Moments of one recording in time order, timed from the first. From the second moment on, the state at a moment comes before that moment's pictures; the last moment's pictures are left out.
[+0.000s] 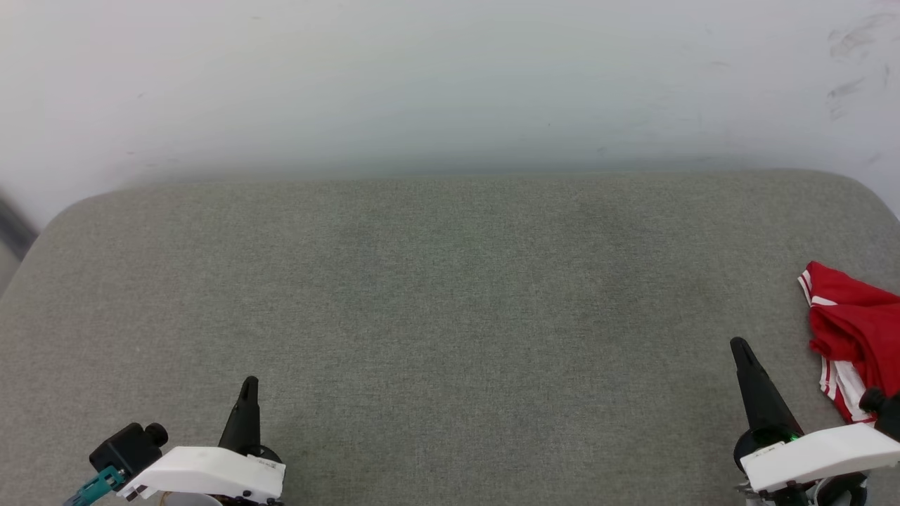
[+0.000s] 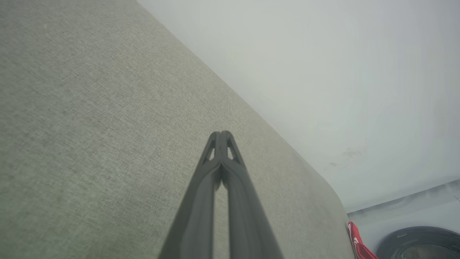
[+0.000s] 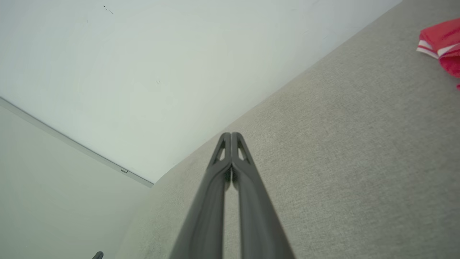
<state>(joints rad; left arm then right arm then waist) -0.02 0.10 0.00 0.25 -0.89 -0.06 -0.09 0.03 -0.07 -0.05 0.04 0.83 0.13 0.05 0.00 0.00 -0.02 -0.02</state>
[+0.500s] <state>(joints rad) -0.04 0.09 0.02 0.25 -1.06 -0.08 -0.04 0.00 -0.07 -0.06 0.09 1.02 0.13 0.06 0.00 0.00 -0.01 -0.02</state>
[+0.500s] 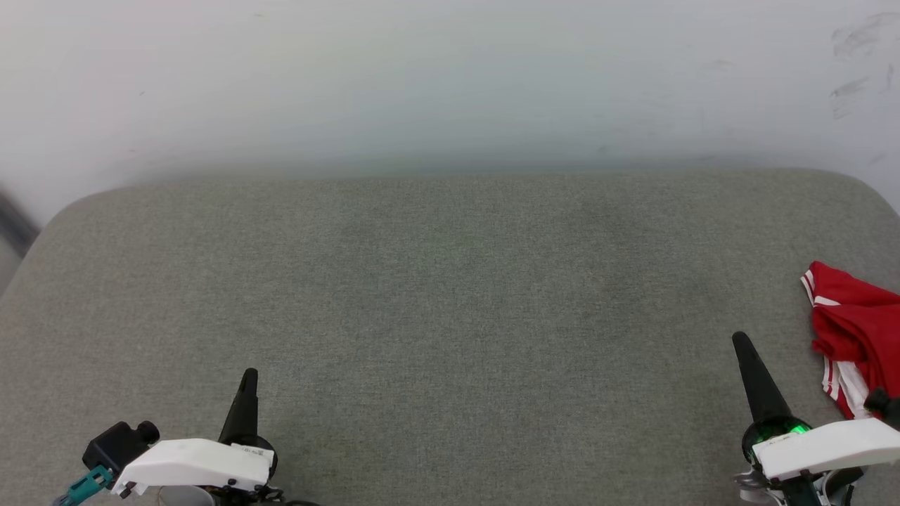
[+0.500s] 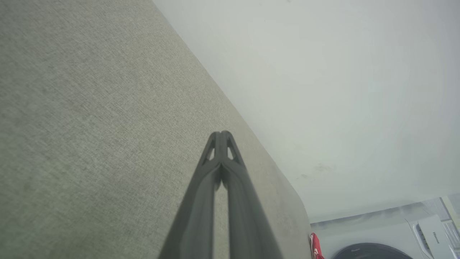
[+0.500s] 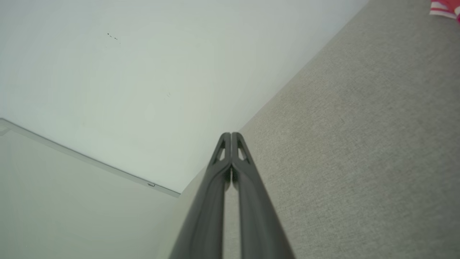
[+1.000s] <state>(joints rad) -0.05 0.08 0.05 0.25 -1.20 -0.09 0.00 -0.02 -0.07 -0.06 0.13 1.18 0.13 0.06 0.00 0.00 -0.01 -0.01</state>
